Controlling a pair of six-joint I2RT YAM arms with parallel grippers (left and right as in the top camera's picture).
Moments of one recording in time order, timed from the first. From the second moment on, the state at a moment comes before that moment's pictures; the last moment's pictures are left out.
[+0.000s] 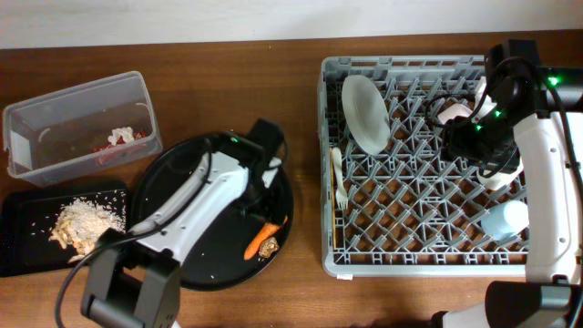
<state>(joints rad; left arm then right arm) -0.50 1.76 1.29 -1.13 0.06 -0.16 -0.09 1.65 1.82 -1.62 0.00 0.18</state>
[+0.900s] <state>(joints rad) -0.52 1.76 1.01 -0.80 0.07 -0.15 -0.09 1.65 1.82 -1.63 0.00 0.17</state>
